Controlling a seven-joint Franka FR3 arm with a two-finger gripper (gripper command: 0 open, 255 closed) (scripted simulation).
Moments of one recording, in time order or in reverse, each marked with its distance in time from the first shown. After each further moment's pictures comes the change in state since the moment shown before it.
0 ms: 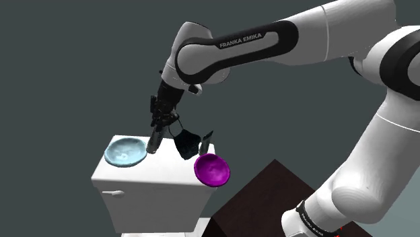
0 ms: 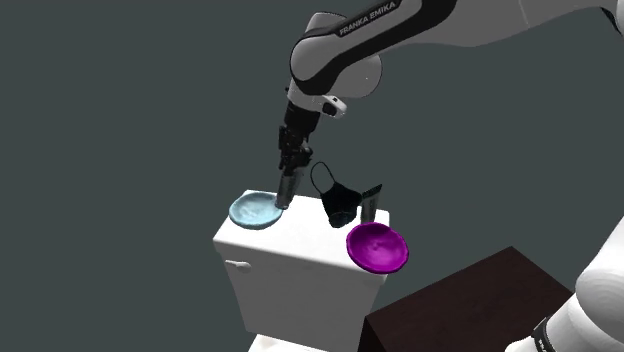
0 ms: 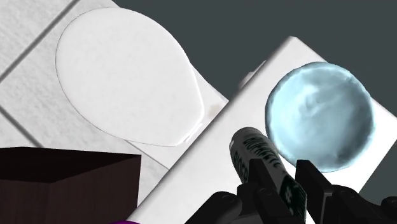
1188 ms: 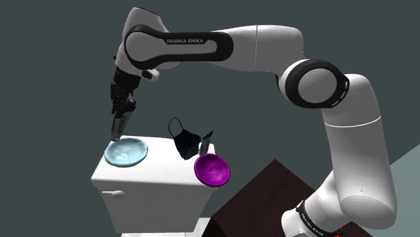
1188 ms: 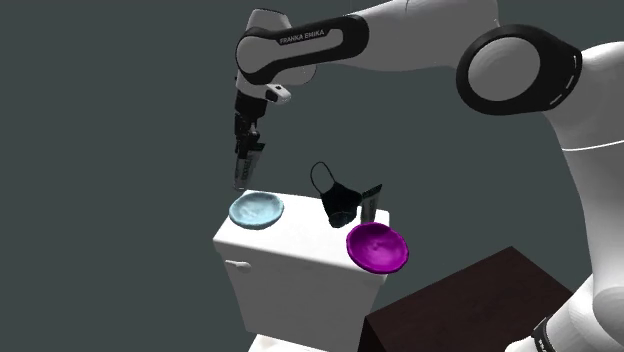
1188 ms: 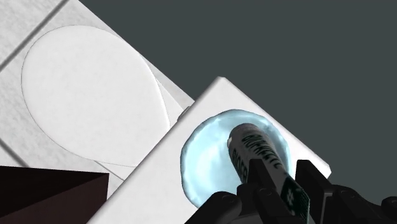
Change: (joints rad) arm 0.213 0.519 -0.075 0.758 -0.252 -0.234 0.188
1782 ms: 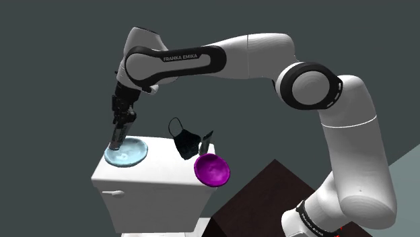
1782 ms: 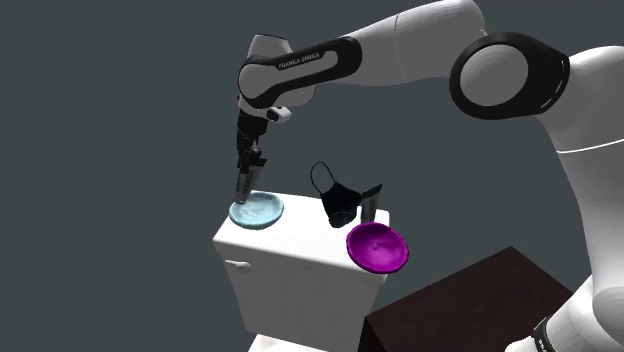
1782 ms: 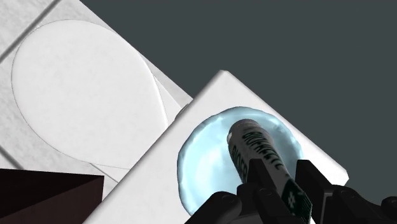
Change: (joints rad) arm -0.001 0.035 -0.006 -0.066 -0.005 0.098 -0.014
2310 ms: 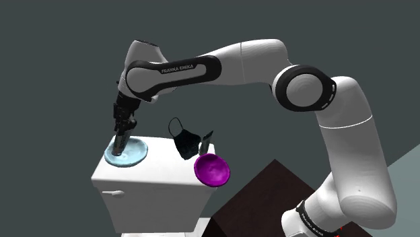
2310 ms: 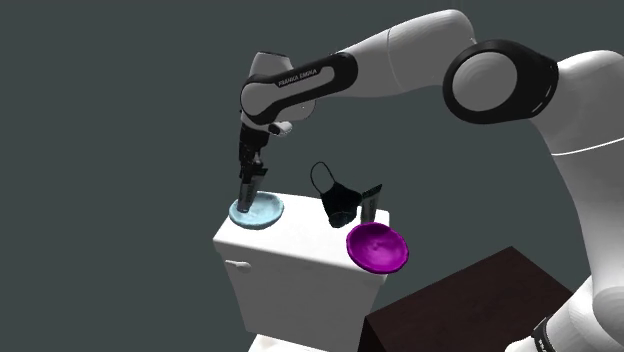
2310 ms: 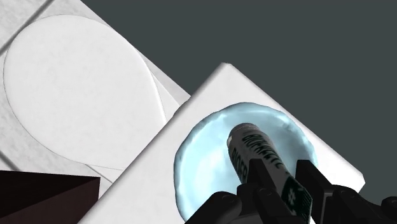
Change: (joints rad) arm 0.000 0.035 -0.007 -0.034 -0.005 0.066 -0.012
